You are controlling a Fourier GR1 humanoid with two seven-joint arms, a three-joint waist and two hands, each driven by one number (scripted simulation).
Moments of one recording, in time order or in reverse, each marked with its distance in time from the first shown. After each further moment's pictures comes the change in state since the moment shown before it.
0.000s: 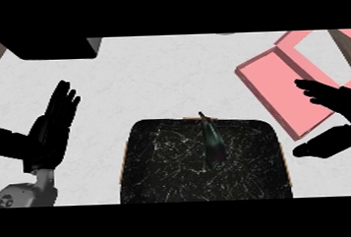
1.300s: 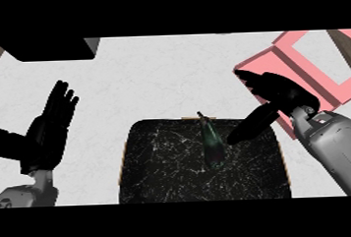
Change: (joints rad) left arm 0.014 -0.065 0.067 -0.039 -0.078 -0.042 0.062; right arm -0.276 0.426 0.027 0.118 0.094 0.069 0.338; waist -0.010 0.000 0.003
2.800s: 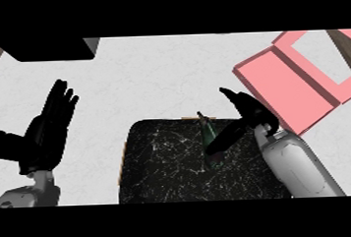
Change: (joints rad) left arm 0.004 -0.090 0.076 -0.040 -0.089 -0.072 0.052; right arm 0.117 0.274 -0.049 0.103 0.351 0.062 -0.038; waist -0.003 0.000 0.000
